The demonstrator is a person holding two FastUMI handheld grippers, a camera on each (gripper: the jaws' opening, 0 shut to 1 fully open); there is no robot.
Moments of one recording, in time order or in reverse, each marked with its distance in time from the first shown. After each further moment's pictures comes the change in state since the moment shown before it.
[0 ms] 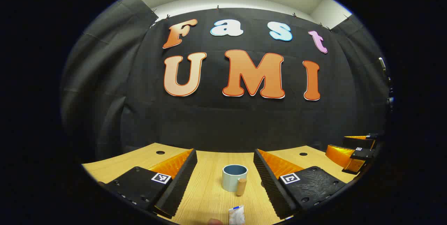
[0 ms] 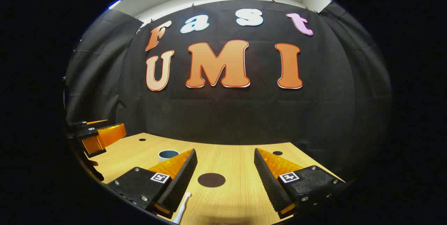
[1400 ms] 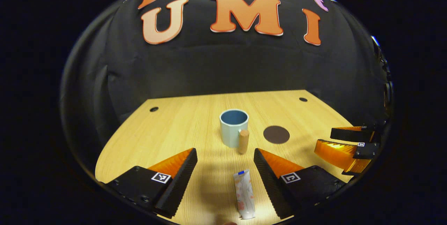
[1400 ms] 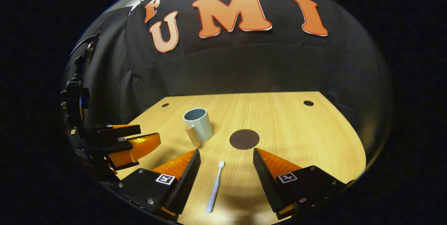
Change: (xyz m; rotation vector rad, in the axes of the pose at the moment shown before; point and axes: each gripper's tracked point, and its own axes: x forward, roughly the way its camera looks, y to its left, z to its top) left arm 0.006 -0.001 -0.117 0.087 0.647 -0.064; right arm -0.015 0.071 -0.098 0.115 0.570 0.191
